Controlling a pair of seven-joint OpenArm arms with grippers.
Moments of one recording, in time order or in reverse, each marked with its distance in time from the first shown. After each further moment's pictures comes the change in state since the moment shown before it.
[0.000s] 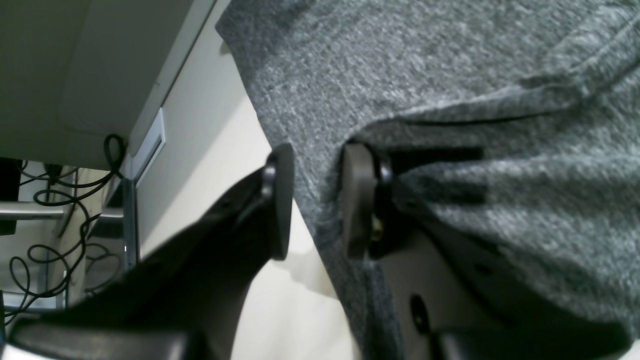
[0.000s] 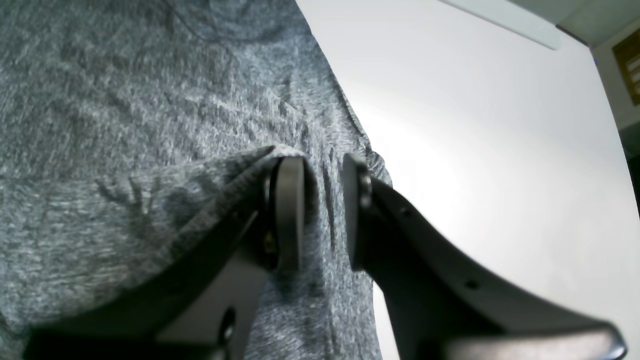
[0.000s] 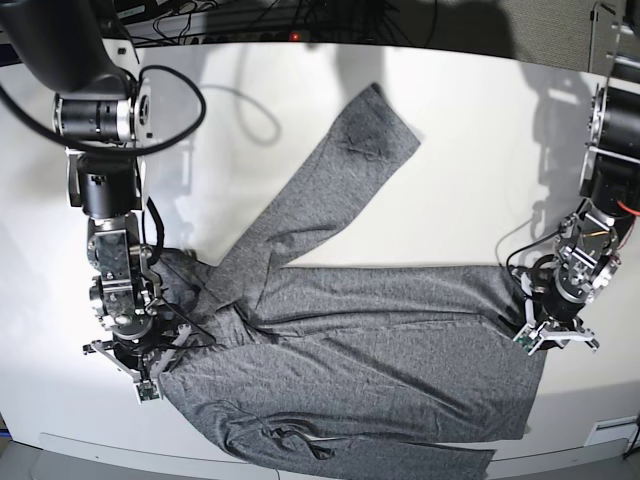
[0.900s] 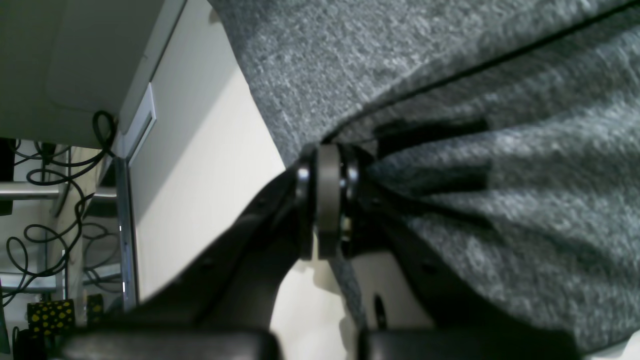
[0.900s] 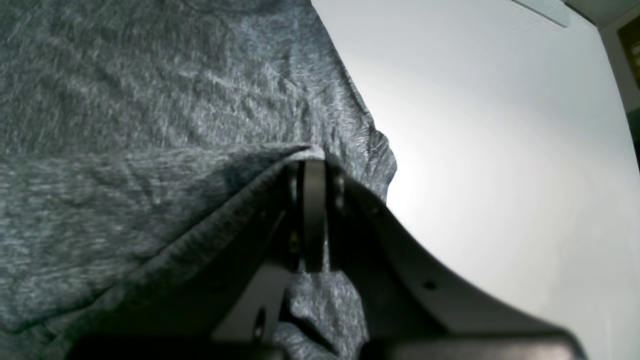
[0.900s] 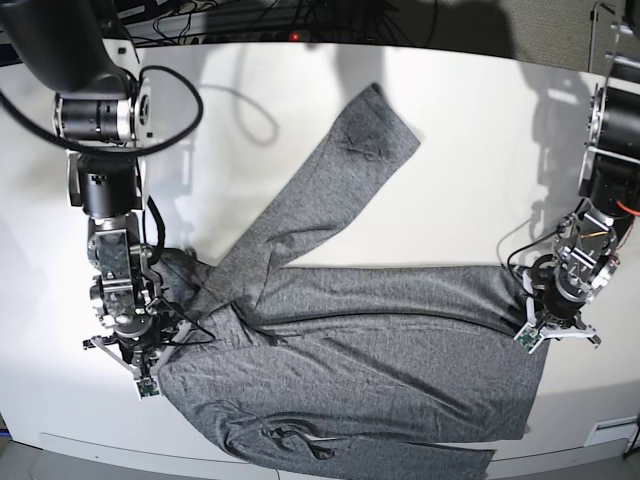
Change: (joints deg) left arm 0.0 0.2 0.0 0.0 -0.2 0.0 4.3; right arm -0.1 0.0 0.0 0.0 0.3 0.0 -3.2
